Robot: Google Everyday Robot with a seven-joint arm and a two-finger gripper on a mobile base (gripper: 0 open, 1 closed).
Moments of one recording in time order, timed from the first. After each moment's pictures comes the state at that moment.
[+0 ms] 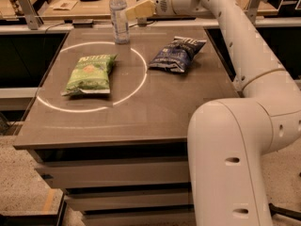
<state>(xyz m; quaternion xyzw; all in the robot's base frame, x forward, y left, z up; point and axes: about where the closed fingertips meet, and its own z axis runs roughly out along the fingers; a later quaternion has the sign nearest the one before) 0.843 0.033 0.986 -0.42 0.66 0.30 0.55</state>
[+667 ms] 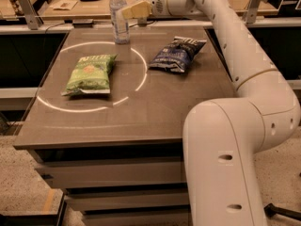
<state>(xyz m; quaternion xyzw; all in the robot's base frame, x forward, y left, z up) 0.859 0.039 0.979 -0.40 0.67 0.30 0.55</state>
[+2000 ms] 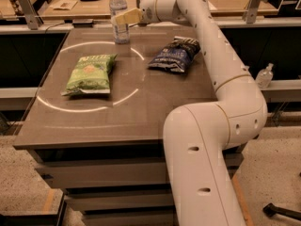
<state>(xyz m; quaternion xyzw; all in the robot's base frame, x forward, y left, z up) 0.898 0.066 0.946 -0.40 0.67 0.28 0.56</state>
